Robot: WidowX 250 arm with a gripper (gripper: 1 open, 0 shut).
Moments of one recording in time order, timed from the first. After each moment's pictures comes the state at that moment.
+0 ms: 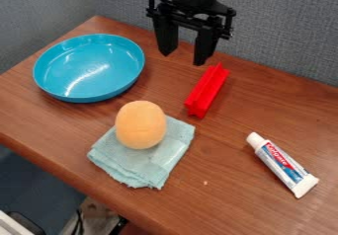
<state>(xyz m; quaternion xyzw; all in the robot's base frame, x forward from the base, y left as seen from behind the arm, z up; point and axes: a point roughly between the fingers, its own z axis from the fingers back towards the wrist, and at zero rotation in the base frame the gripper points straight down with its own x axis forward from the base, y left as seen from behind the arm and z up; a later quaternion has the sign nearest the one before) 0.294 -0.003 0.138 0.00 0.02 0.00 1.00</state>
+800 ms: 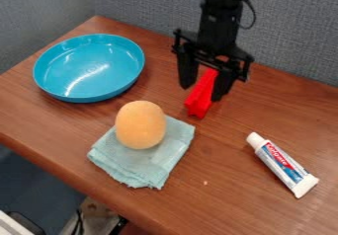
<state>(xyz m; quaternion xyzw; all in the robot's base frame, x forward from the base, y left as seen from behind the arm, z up) 0.307 -0.024 0.081 0.02 0.07 -0.04 1.00</state>
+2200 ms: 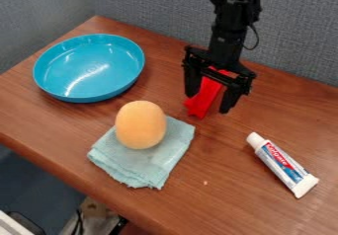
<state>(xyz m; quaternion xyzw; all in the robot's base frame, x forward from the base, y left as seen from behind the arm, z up) 0.339 -0.018 0.042 0.03 0.09 -0.03 0.99</state>
